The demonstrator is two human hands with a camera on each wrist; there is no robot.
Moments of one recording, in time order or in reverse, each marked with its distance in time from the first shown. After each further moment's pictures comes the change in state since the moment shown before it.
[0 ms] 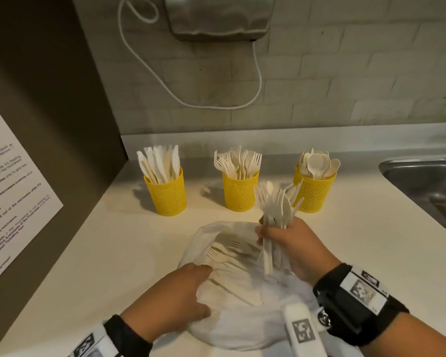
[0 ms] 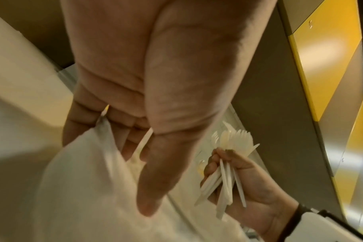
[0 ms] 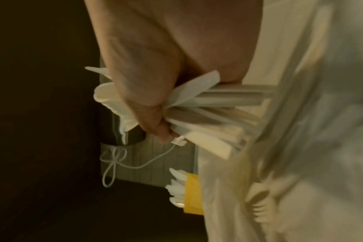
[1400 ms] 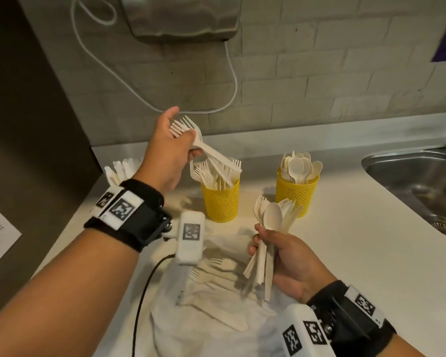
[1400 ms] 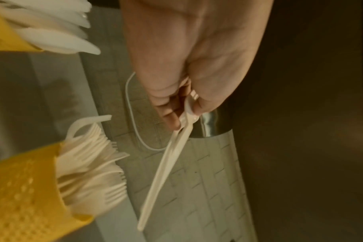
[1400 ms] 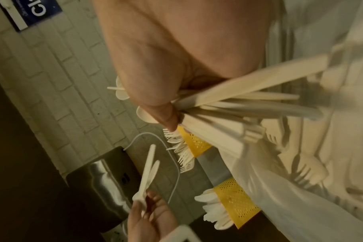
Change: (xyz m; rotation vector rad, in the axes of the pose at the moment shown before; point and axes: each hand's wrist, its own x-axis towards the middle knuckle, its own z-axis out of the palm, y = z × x) left_hand 0.127 0.066 -0.164 -1.214 0.748 0.287; right_hand 0.011 0.005 -0.012 0.802 0.083 0.347
